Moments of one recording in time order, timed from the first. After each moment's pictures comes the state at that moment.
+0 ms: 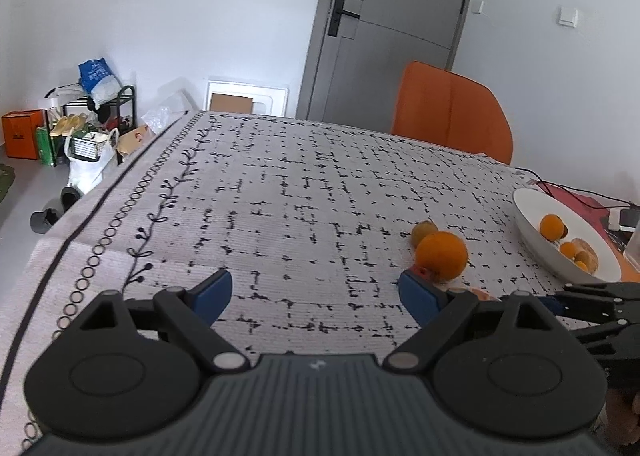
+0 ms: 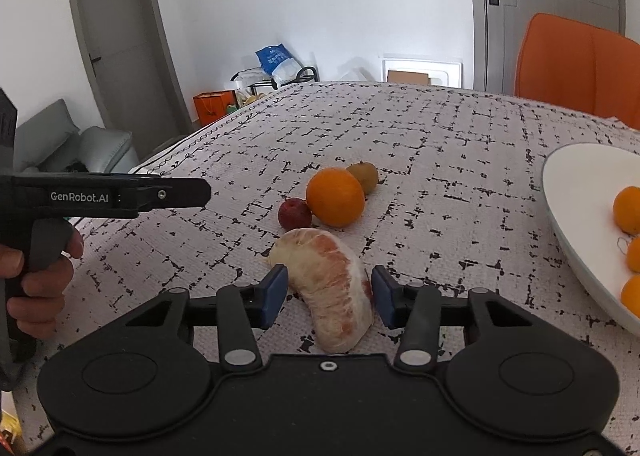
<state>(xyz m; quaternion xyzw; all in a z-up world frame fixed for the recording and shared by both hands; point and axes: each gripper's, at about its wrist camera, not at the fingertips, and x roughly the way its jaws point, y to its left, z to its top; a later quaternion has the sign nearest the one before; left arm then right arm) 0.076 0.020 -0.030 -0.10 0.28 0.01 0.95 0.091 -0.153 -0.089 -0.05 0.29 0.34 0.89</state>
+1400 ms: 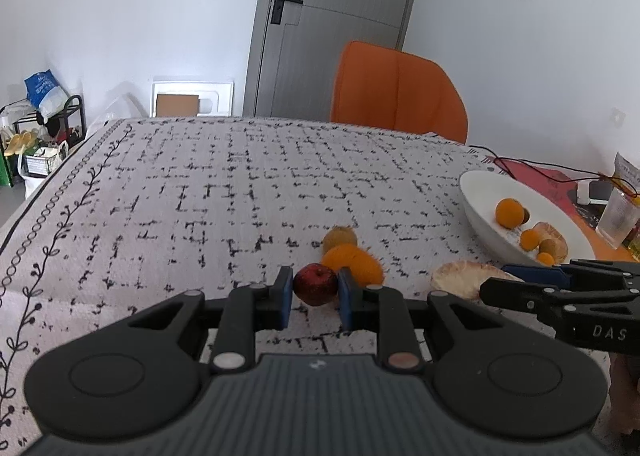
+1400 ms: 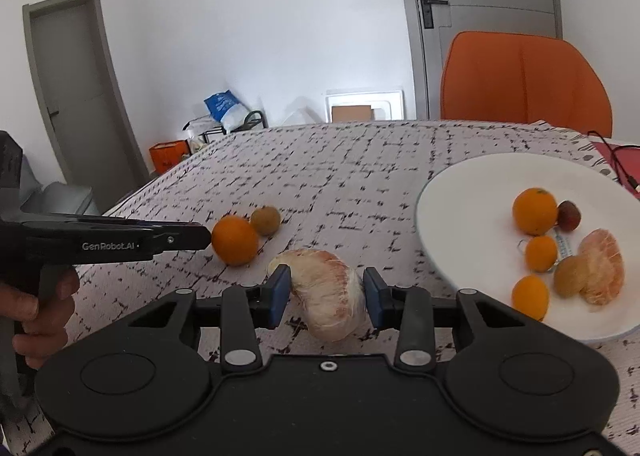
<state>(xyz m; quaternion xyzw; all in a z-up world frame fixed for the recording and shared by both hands) 0.114 -0.034 -0.026 -0.07 0.29 -0.06 0.95 0.097 -0.216 -0.075 0.01 0.25 0.27 0.93</state>
